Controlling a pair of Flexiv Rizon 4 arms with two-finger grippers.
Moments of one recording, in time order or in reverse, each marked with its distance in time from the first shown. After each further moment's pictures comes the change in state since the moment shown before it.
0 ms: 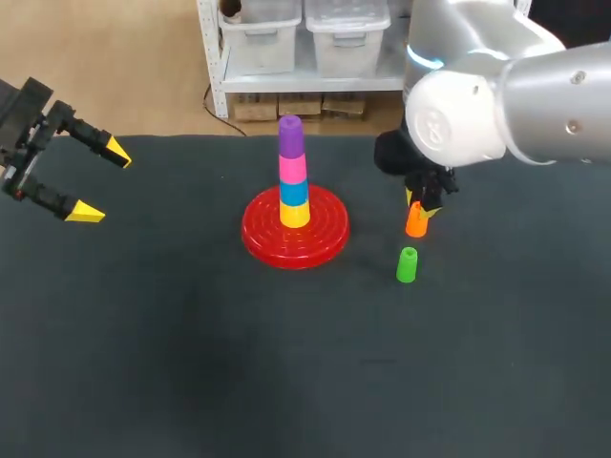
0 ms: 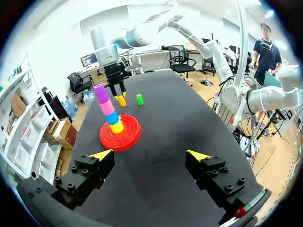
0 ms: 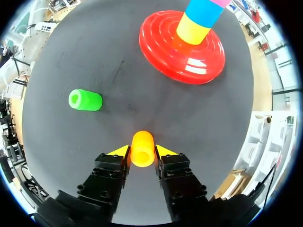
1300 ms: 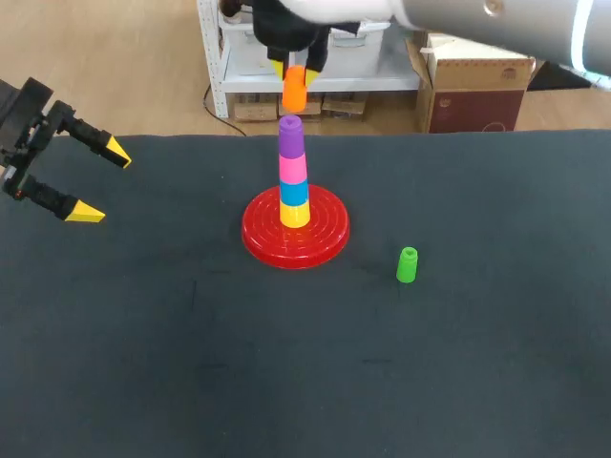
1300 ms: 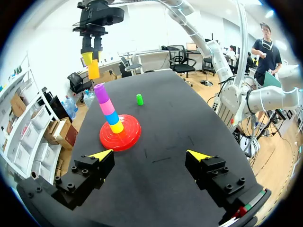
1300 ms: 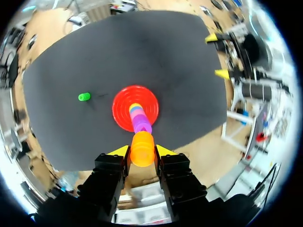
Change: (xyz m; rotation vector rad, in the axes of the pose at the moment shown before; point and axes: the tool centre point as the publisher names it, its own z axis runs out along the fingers) left arm 0.000 0.000 0.000 0.000 0.000 0.000; right arm -0.175 -0.075 -0.237 0.211 0.114 -0.942
